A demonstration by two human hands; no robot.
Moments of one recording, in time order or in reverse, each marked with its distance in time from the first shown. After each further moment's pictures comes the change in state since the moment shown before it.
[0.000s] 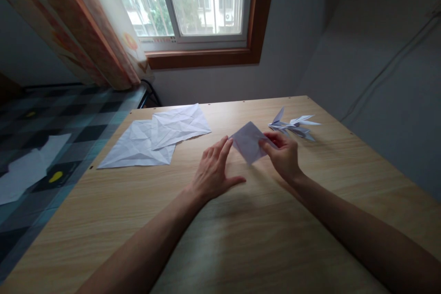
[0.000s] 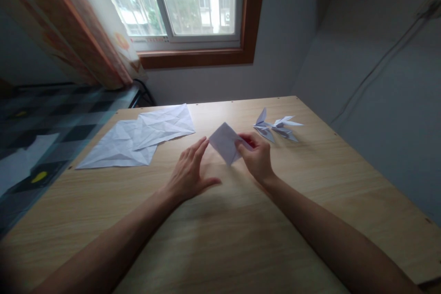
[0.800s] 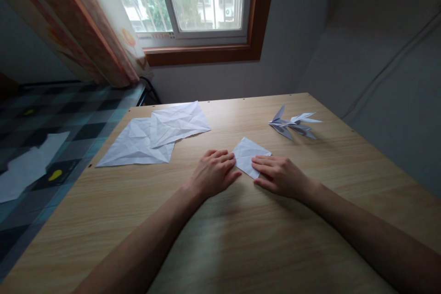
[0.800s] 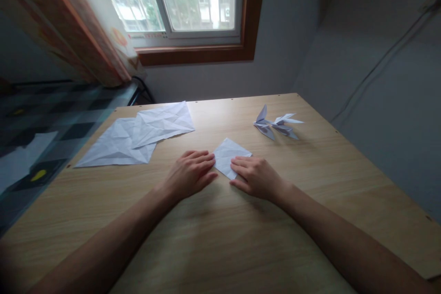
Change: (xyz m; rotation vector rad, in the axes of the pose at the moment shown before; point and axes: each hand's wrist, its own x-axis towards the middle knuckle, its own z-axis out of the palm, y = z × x) left_hand 0.005 0.001 -0.007 0.074 -0.222 0.142; right_hand -0.024 0.023 -0.037 -0.709 -0.734 -0.723
